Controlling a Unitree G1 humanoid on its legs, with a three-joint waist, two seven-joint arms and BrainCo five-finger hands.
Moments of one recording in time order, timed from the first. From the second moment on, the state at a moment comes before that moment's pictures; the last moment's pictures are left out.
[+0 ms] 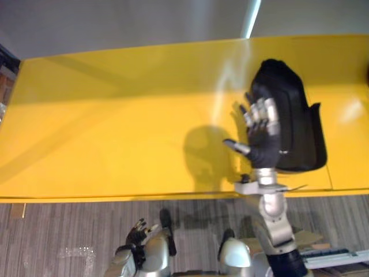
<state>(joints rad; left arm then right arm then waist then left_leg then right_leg) 0.00 0.18 -0.19 0.92 -0.45 -0.12 -0.02 -0.08 -0.19 0.08 -0.44 0.20 -0.41 -0.12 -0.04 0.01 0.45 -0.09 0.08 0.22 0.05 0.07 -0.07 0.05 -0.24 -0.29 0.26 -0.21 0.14</state>
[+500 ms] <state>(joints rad) 0.00 0.20 -0.16 0.92 -0.38 -0.12 0.00 0.34 -0.19 -0.07 -0.54 0.40 -0.38 0.13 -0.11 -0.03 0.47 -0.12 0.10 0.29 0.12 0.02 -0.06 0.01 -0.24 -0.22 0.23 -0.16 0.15</state>
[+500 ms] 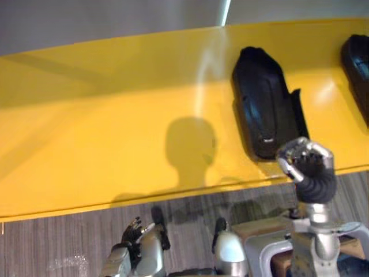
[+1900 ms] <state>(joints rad) -0.02 0.23 -0.25 0.92 -0.35 -0.08 -0.01 0.43 -0.20 0.00 -0.34 0.34 -0.40 0.22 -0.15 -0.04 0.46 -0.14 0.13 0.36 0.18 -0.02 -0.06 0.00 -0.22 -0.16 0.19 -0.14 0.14</state>
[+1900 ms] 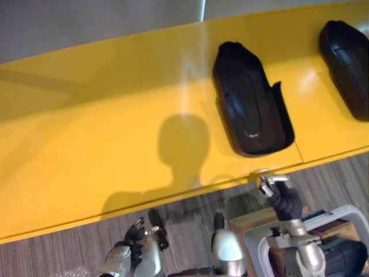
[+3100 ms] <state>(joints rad) -0.01 0.20 -0.17 0.92 -0.35 -0.09 -0.03 0.29 -0.23 -0.11 -0.25 0.21 -0.41 0.10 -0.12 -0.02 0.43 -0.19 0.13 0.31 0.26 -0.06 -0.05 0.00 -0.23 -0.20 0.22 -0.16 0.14</state>
